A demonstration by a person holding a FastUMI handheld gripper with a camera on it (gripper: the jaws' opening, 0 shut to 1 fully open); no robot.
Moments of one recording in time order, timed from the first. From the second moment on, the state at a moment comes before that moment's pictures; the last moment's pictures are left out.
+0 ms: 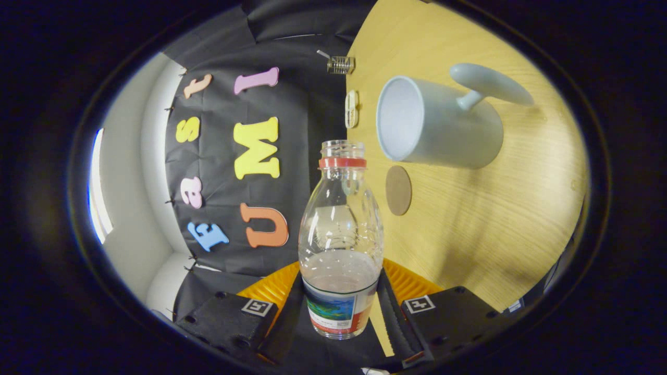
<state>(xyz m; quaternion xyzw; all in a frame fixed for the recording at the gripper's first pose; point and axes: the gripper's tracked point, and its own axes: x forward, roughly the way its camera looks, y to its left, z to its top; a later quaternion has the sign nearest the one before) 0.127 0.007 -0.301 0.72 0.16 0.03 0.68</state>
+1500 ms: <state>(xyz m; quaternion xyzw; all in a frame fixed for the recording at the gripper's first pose) 0.124 -0.016 -0.244 0.79 0.10 0.06 0.60</state>
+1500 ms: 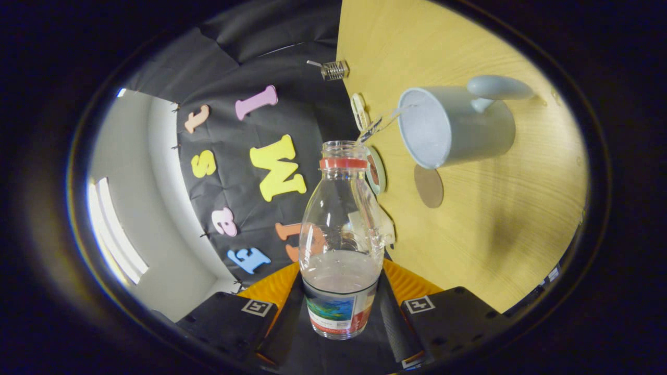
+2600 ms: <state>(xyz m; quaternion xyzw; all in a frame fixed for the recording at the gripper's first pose) 0.130 0.000 -0.206 0.82 0.11 0.07 0.56</state>
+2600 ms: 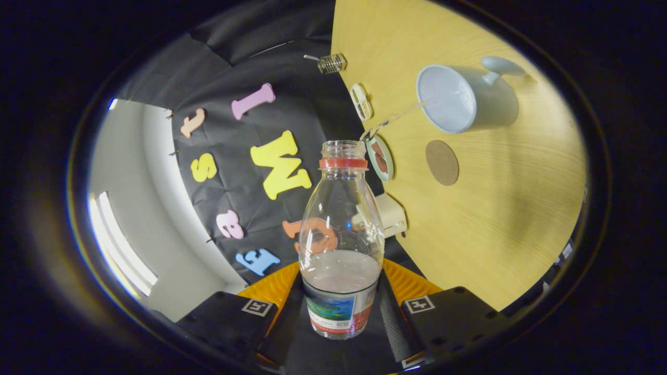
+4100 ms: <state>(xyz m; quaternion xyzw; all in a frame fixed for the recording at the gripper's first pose) 0.133 -0.033 -0.152 0.87 0.05 0.11 0.48</state>
